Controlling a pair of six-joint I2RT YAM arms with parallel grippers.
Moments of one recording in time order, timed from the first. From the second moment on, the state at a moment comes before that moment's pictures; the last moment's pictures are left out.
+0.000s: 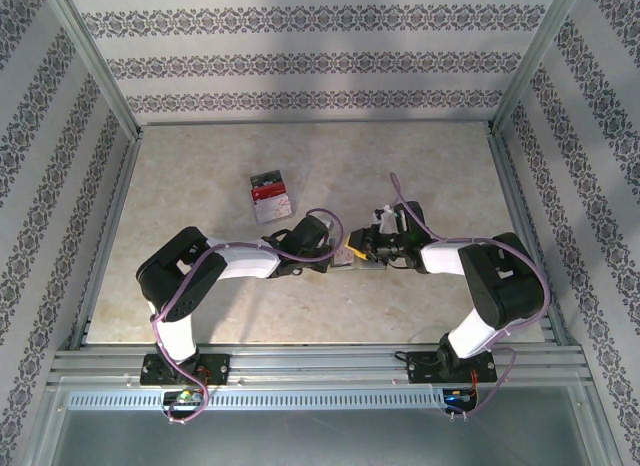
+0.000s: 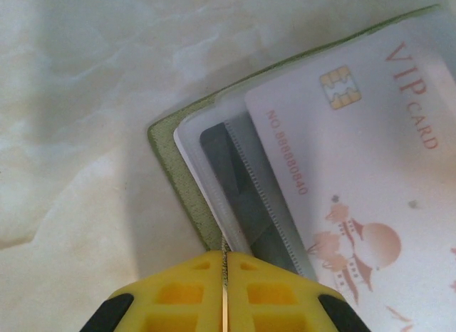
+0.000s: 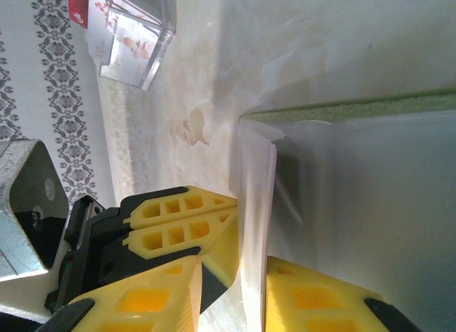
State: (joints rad) left arm -0.78 1.83 0.92 0.02 0.00 -0.47; right arm 0.30 1.62 0.56 0.31 -0.78 0.91
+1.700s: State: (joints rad) left arm -0.79 1.82 0.92 0.01 -0.03 -0.47; right arm 0.20 1.52 0.50 0.20 -0.72 0.80
